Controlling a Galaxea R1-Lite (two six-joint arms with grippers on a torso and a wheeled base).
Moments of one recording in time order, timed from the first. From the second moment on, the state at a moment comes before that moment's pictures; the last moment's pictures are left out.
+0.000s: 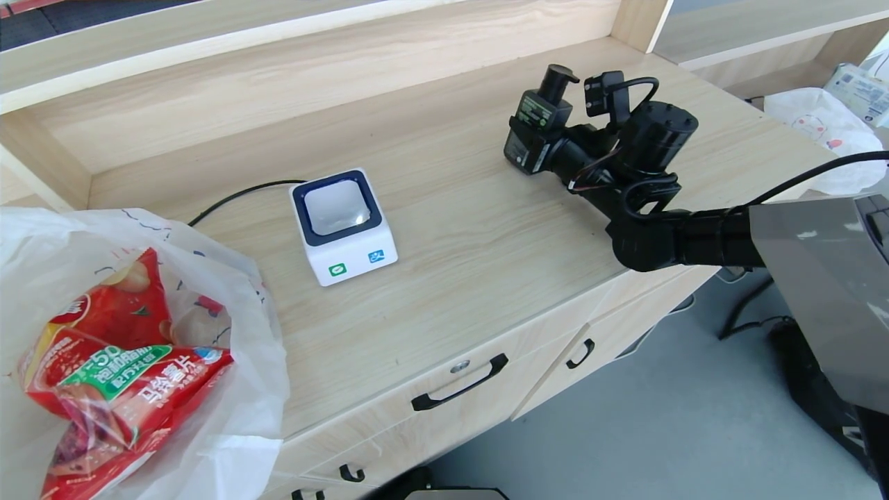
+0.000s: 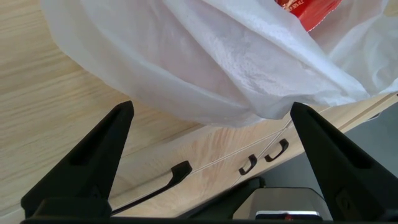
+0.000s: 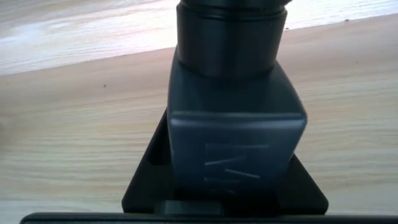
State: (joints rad) left arm 0.00 0.00 0.00 -0.03 0.00 0.07; right arm 0.35 2.32 -1.86 -0.88 0.25 0.05
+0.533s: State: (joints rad) left arm 0.00 0.00 0.00 -0.02 0.00 0.07; right arm 0.35 2.33 -1.88 -0.93 0.25 0.05
